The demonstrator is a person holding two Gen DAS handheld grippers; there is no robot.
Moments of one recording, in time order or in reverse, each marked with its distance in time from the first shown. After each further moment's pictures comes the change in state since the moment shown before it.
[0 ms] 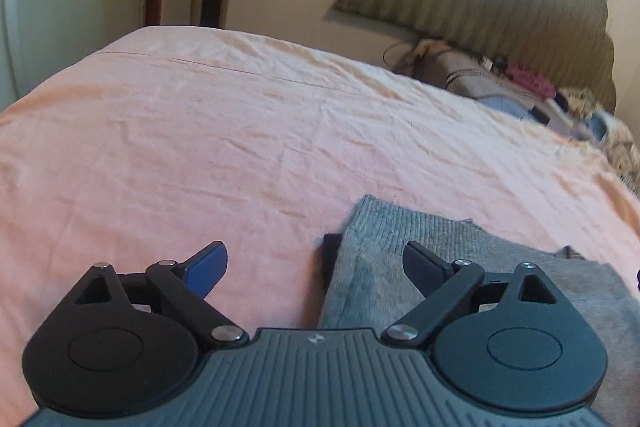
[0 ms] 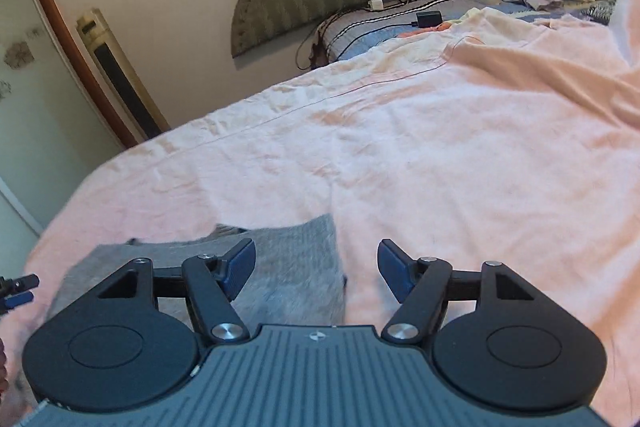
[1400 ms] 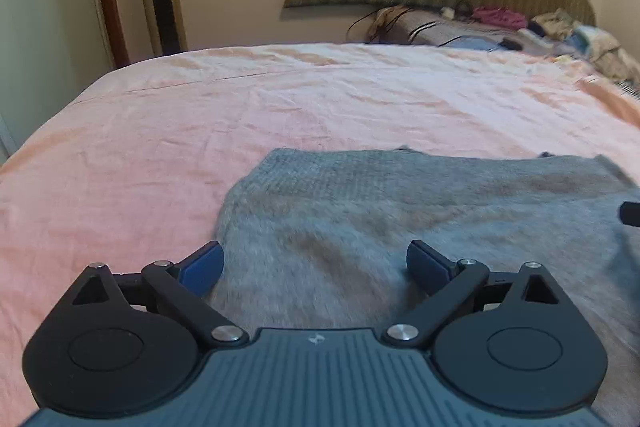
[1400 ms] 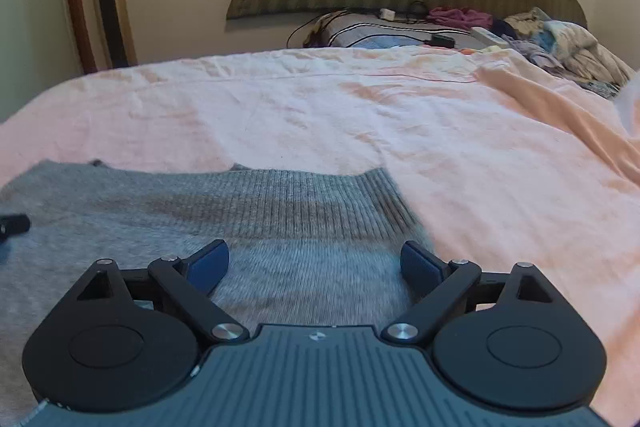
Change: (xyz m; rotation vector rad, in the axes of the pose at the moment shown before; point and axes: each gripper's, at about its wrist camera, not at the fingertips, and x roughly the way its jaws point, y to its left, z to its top) left arm -0.049 -0.070 -0.066 0.226 -0.045 0.018; right arm -0.012 0.098 -0.072 -0.209 -0.074 -0.136
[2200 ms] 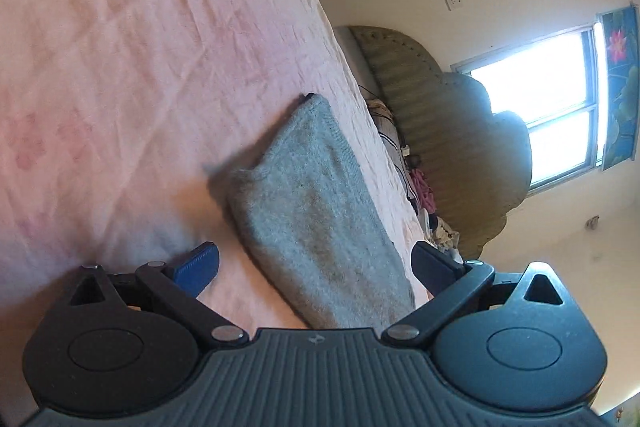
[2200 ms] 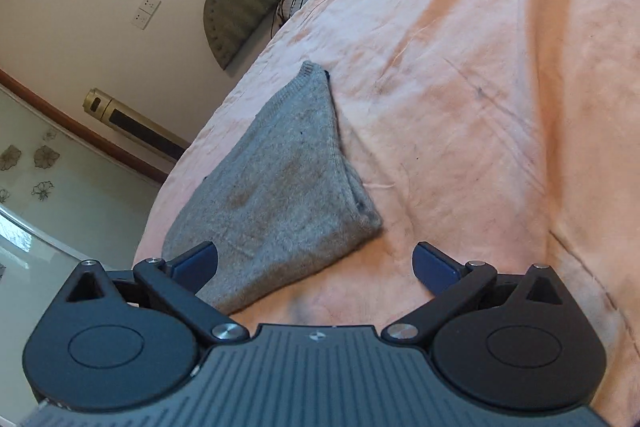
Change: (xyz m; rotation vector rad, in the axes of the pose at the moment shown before) left arm -0.103 0.114 -0.145 -1.002 -0.041 -0.469; right arm -0.134 -0.083 -0.130 0.688 0.070 0.299
